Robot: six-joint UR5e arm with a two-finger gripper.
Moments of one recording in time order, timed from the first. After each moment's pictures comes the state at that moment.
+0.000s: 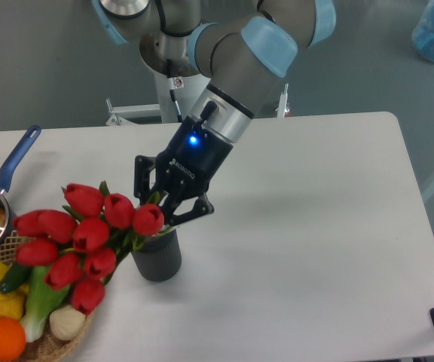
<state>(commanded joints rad) 2.50 -1.77 -1.66 -0.72 0.55 0.87</state>
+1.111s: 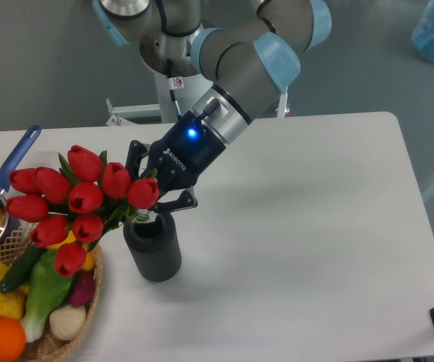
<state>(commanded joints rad) 2.54 -1.79 -1.78 -0.72 0.30 1.06</state>
